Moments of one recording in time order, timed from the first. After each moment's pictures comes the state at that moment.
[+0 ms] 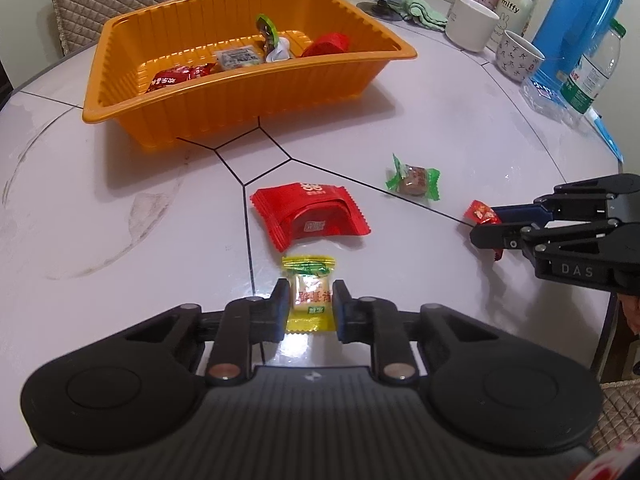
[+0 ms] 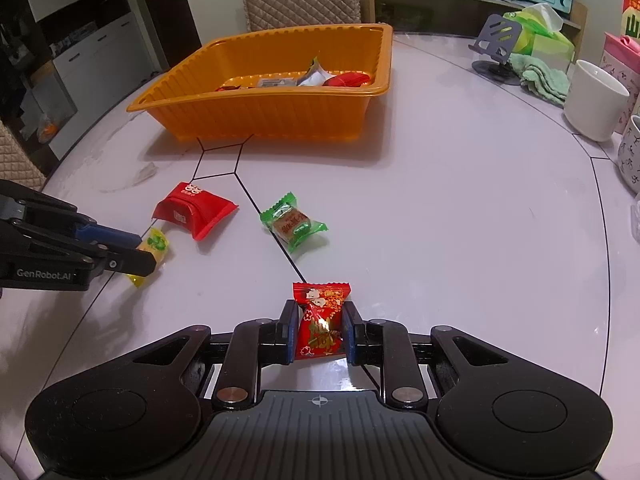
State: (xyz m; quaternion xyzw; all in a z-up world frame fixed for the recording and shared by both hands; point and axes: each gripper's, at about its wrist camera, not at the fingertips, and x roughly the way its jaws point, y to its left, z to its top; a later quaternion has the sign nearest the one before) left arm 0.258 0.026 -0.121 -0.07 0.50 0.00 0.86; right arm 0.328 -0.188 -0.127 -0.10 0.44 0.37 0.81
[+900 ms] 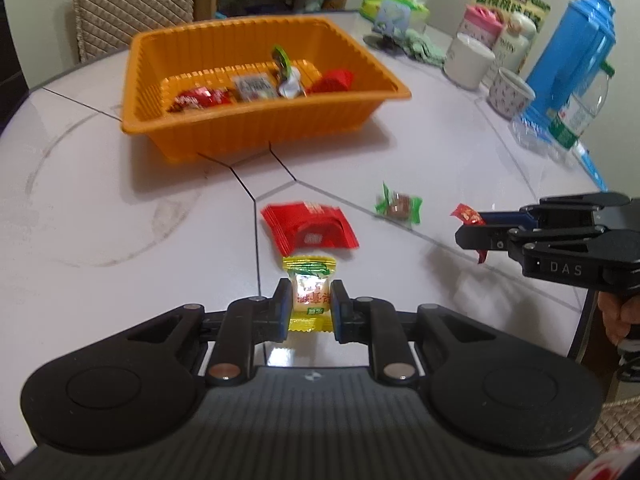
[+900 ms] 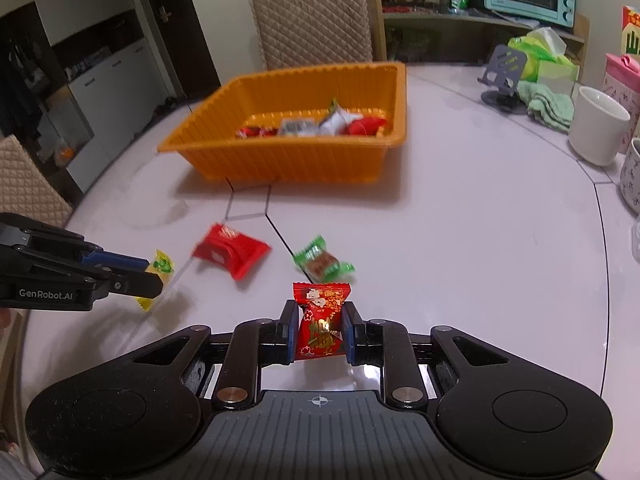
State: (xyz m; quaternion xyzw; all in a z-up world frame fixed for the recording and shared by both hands) left arm 0.233 0.036 -0.083 -0.11 0.47 0.01 0.88; right arm 0.322 -0.188 -0.094 -0.06 0.42 0.40 0.82
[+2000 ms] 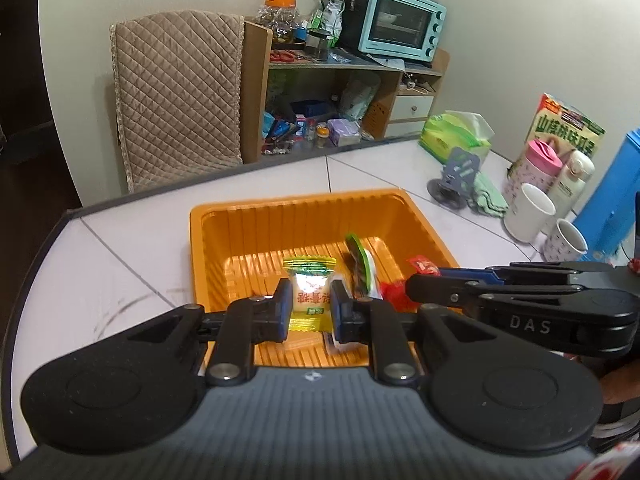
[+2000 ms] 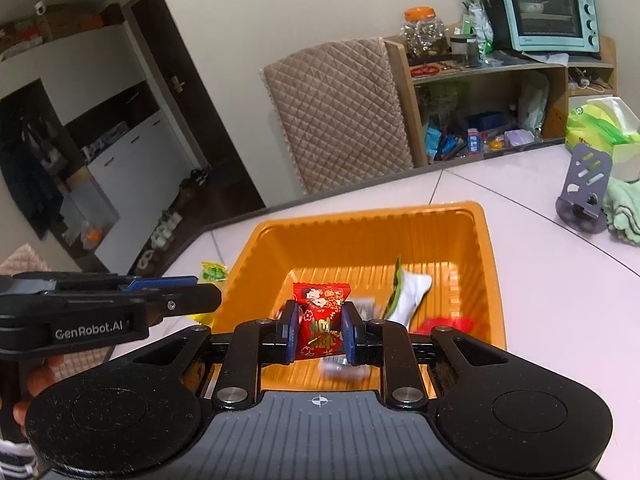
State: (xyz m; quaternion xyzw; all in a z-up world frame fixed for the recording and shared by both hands) left arm 0.352 0.123 -0.010 -0.11 0.36 0.08 0.92; right arm 0.442 -0.063 -0.030 0.03 0.37 0.43 0.82
